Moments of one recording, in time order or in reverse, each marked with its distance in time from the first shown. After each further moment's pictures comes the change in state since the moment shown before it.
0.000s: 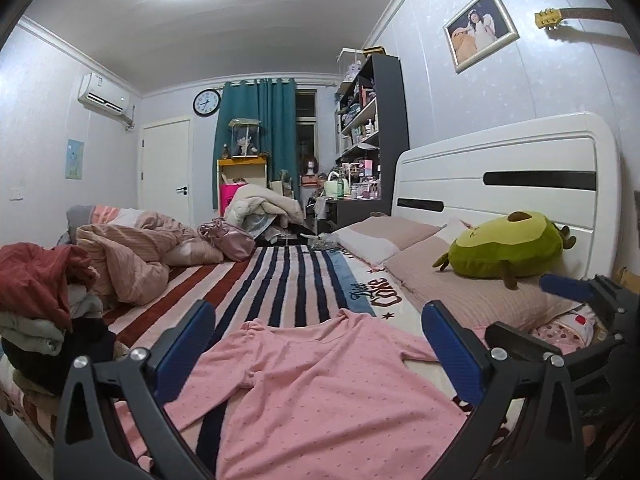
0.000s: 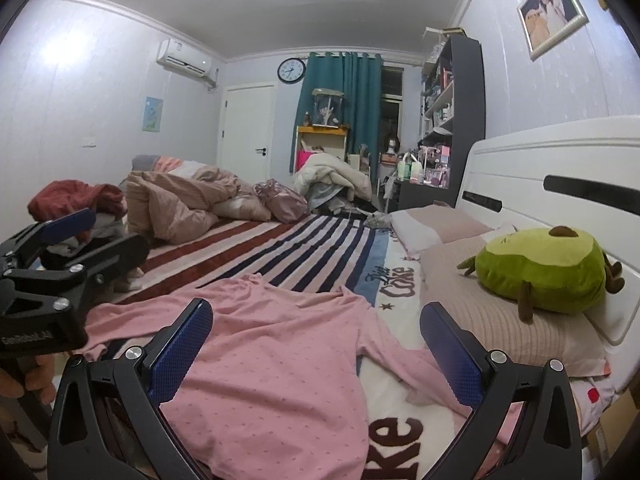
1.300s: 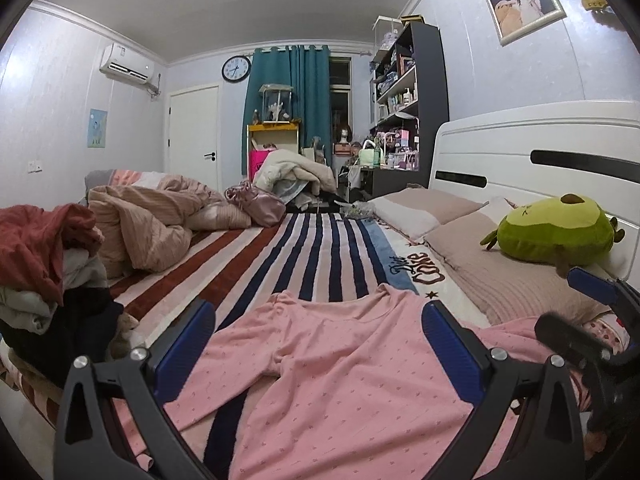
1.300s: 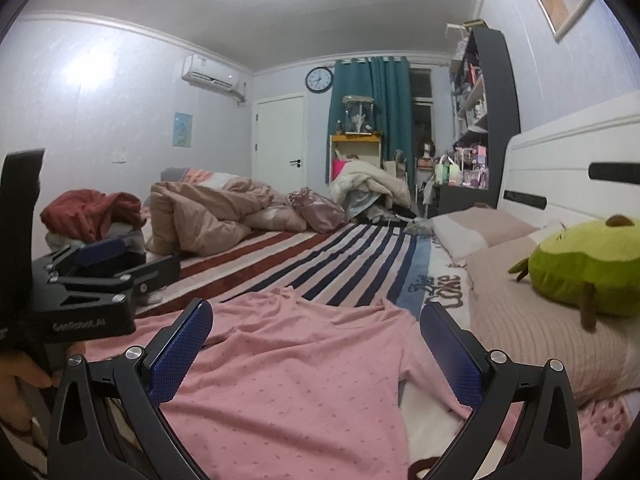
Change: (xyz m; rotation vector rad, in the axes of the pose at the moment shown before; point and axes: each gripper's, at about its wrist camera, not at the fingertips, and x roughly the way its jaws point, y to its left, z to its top) left arm 0.078 0.036 -0.027 -0.054 0.120 0.097; right arm 0.069 -0.010 -0.012 0.058 -0.044 0.154
